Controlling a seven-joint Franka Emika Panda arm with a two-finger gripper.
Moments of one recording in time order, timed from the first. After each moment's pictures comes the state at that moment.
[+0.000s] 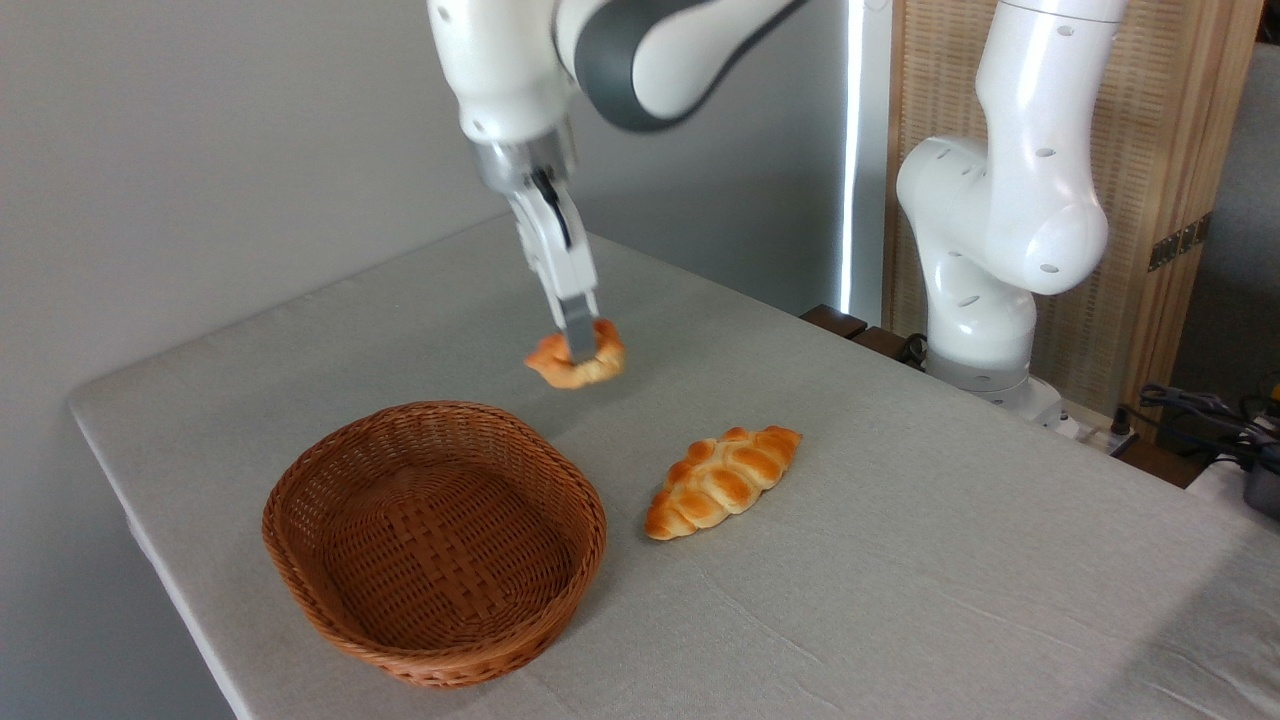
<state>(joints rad) -0.34 -0.25 0.02 -2.16 -0.16 1.84 0.85</state>
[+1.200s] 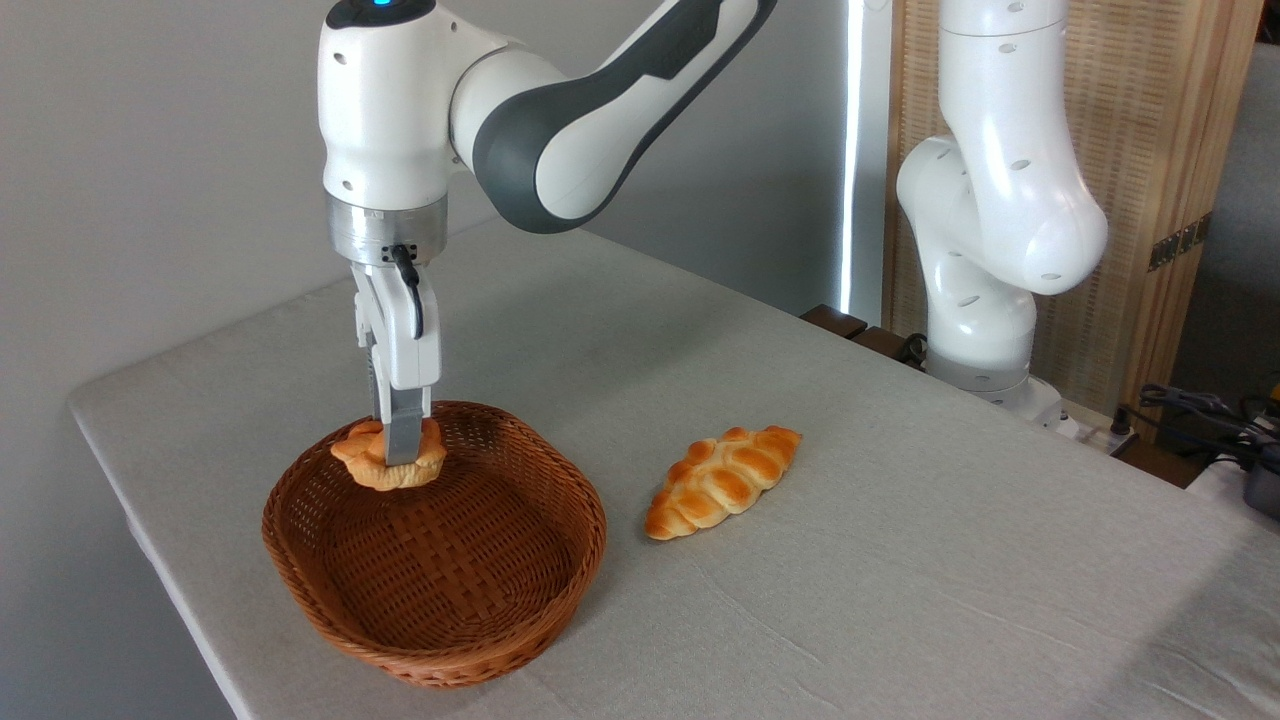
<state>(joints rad) -0.34 0.07 0.09 -1.93 -0.20 2.22 0.90</state>
